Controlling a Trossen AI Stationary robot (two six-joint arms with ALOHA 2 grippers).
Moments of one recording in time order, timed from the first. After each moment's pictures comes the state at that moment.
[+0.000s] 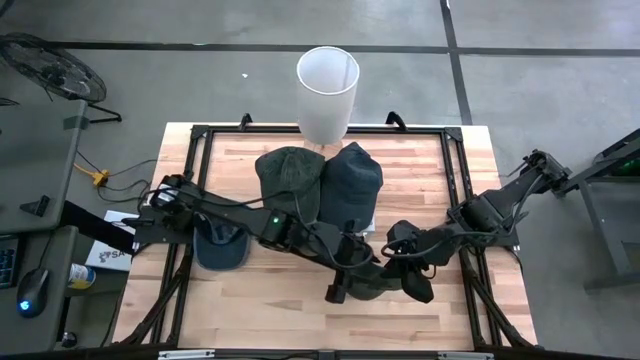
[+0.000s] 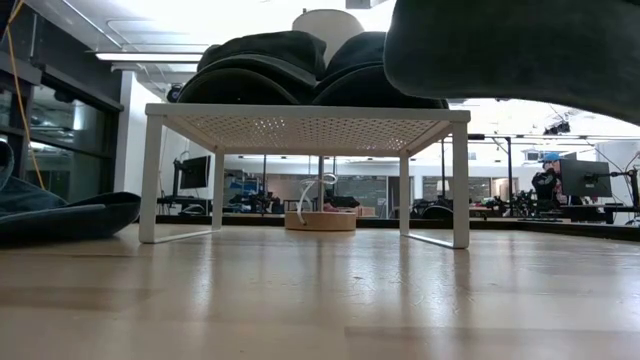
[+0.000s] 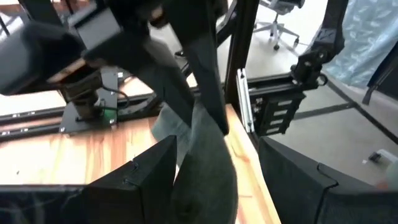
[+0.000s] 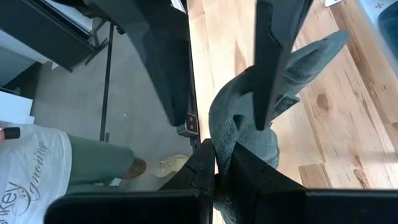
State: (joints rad) left arm -0.33 1.90 1.84 -0.28 -0.05 -0.05; right arm 0.56 1.33 1.41 -0.77 0.06 0.84
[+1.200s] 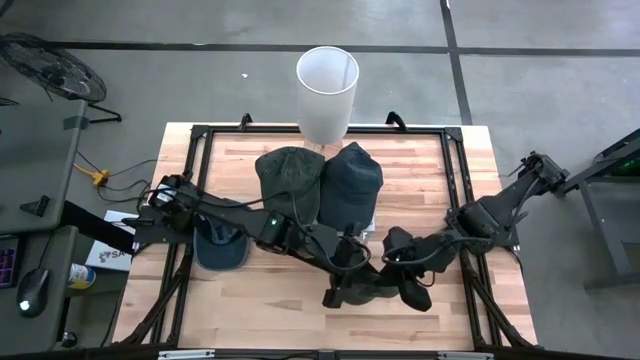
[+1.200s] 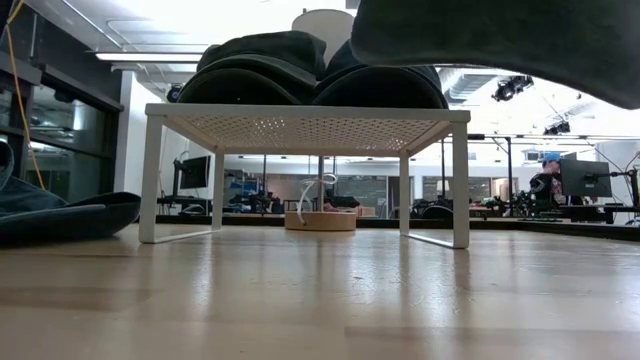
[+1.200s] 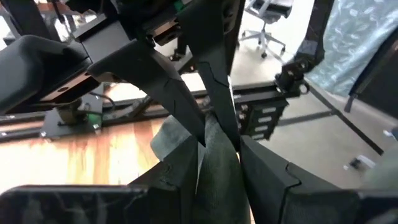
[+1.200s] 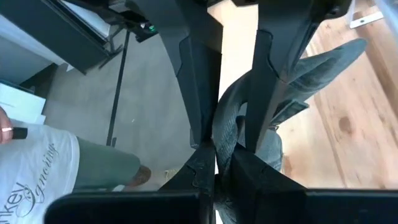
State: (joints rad) left arm -0.34 1.89 1.84 -0.25 -0.03 -0.09; right arm 0.55 1.37 1.41 -0.66 0.08 0.78
